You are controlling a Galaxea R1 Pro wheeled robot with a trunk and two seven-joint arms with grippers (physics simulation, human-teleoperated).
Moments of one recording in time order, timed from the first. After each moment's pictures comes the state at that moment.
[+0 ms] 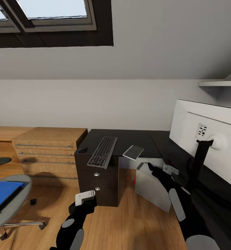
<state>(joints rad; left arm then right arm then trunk) -0.09 -0.12 -0.25 -1.50 0.28 0.47 0.47 -0.48 0.04 -0.19 -1.09 -0.40 0.24 0.15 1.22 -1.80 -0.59</state>
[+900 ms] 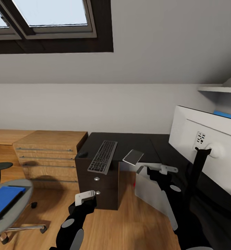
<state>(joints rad) -0.09 -0.12 -0.25 -1.50 0.28 0.47 0.47 -0.40 0.07 -0.03 -1.30 -0.12 0.39 -0.16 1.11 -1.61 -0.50</state>
